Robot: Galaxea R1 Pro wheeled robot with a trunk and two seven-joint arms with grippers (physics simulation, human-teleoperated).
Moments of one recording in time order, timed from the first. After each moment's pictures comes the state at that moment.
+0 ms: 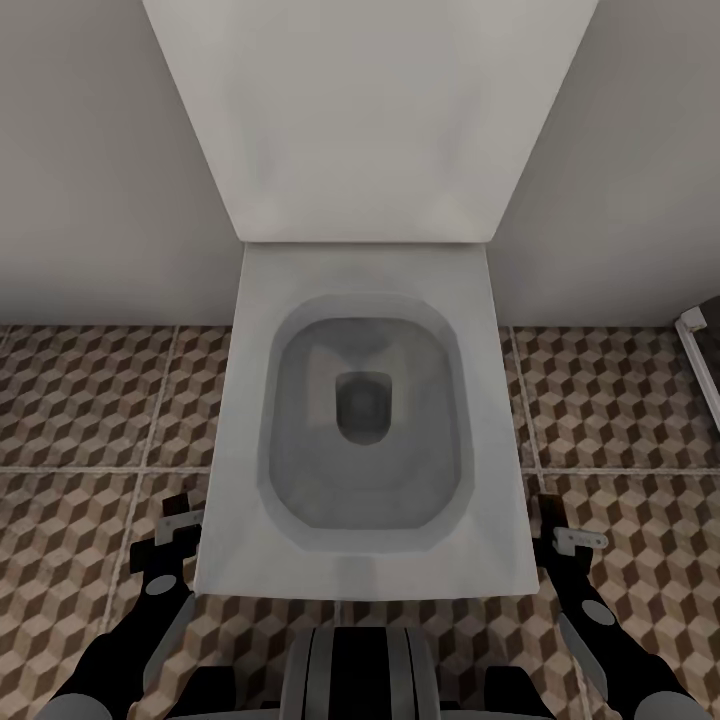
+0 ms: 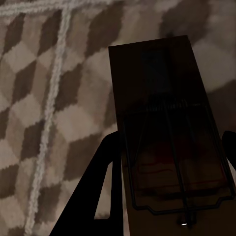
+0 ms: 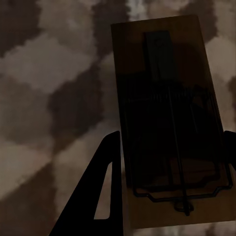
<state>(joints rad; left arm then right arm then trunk) -0.46 0.15 -0.12 -0.84 0.15 0.01 0.52 -0.50 -0.22 0.08 -0.59 -0.23 -0.31 -0.10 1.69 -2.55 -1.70</state>
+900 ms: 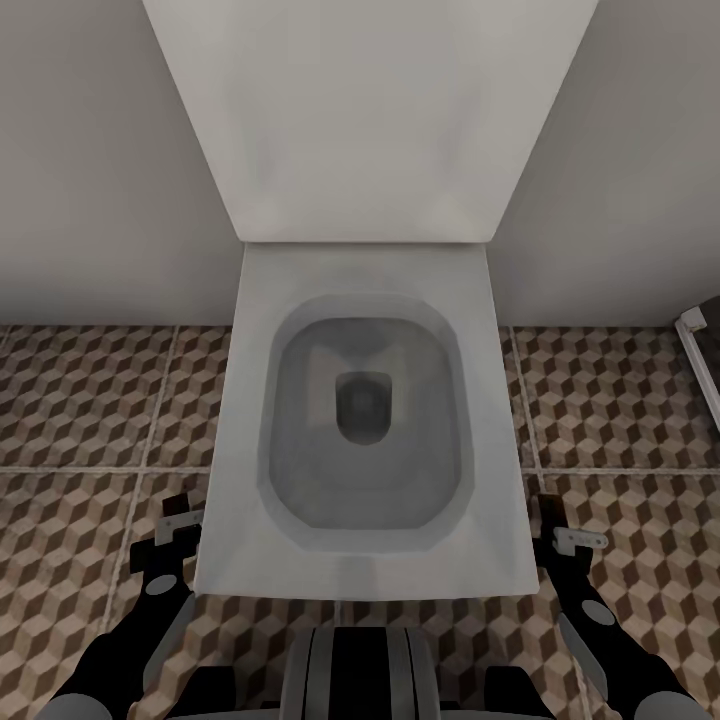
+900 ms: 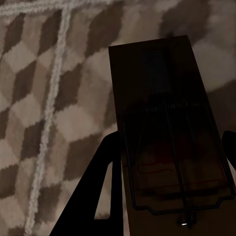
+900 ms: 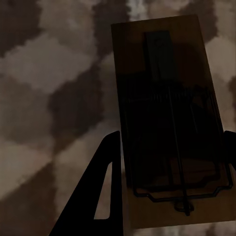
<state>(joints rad) -0.46 0.15 -0.12 -0.84 0.15 0.01 0.52 -0.50 -0.22 0.08 -0.59 -0.23 -0.31 -0.10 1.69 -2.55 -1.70</state>
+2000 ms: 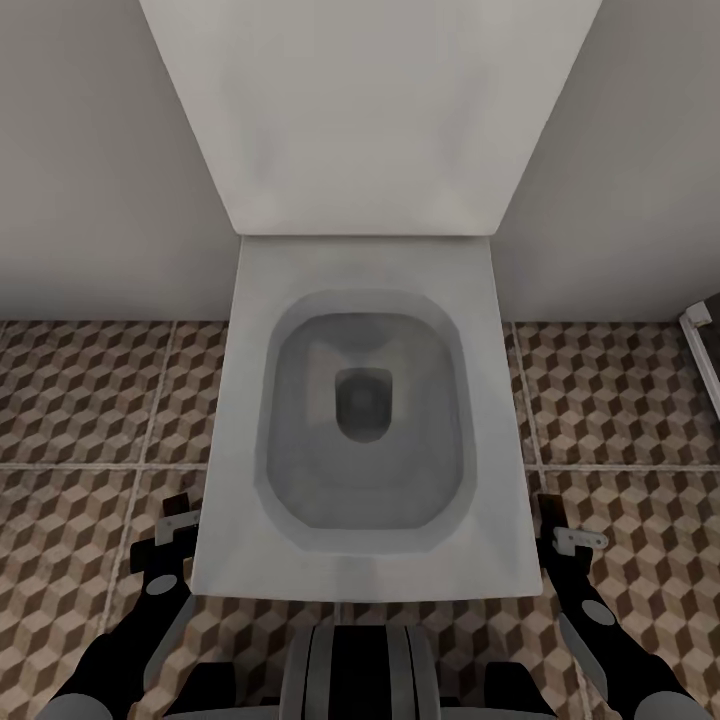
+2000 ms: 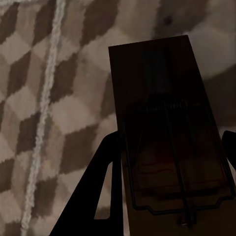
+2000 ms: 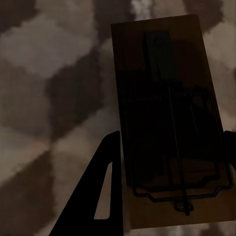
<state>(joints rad) -0.46 0.15 -0.12 -0.84 0.15 0.01 0.52 -0.50 -0.22 0.08 -0.59 -0.23 -0.31 -0.10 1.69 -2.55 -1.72</state>
